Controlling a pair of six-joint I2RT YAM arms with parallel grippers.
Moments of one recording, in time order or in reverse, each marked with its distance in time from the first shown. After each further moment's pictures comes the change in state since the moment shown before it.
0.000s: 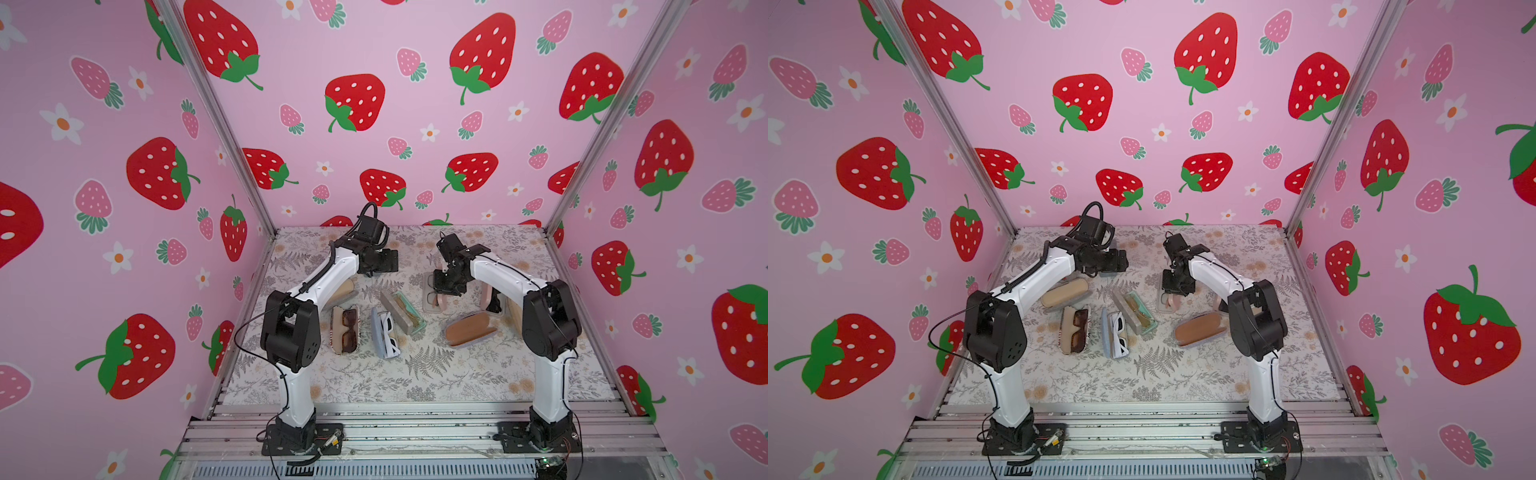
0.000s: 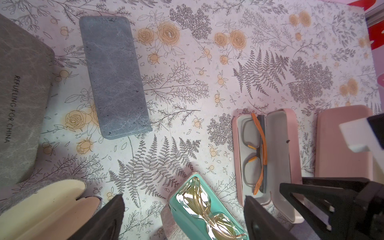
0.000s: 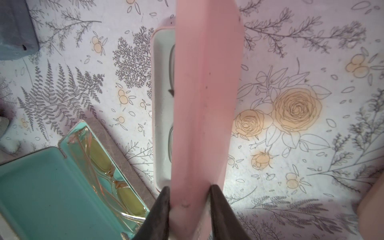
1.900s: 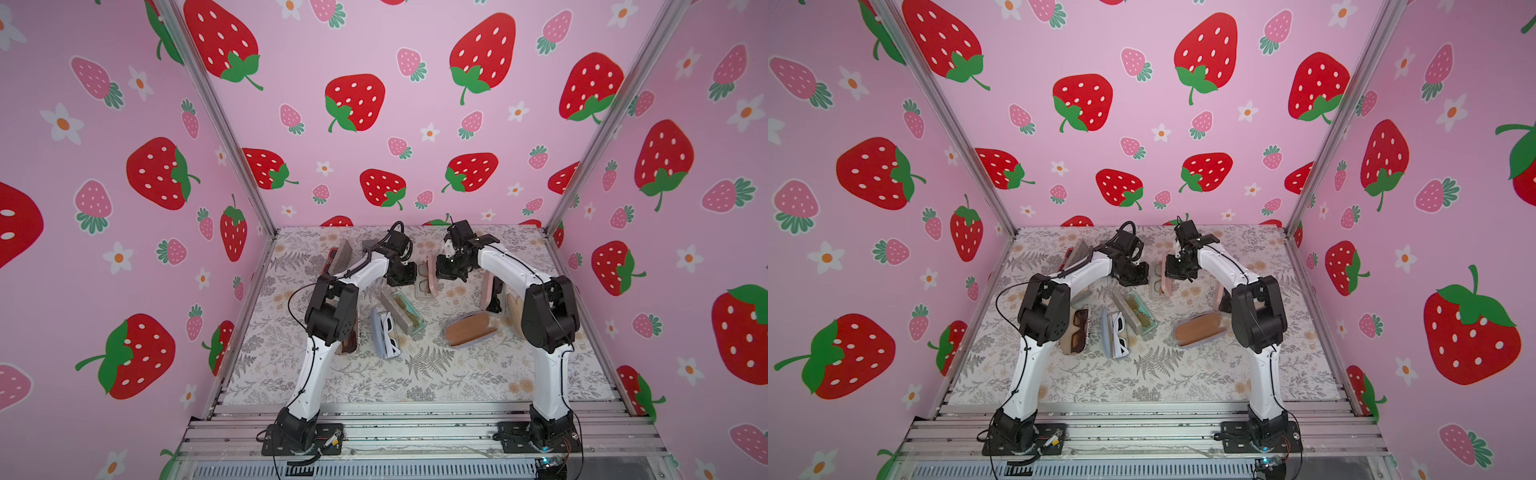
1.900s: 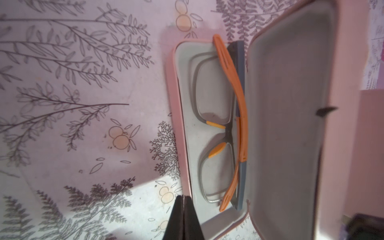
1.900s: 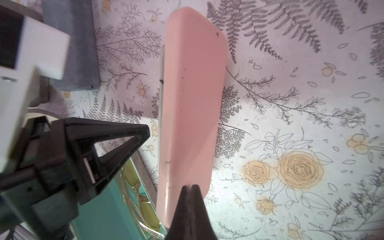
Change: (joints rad) left arm -0.076 0.418 0.250 0.042 0.233 -0.109; right arm -0.089 0.062 0.114 0.054 -0.159 -0.110
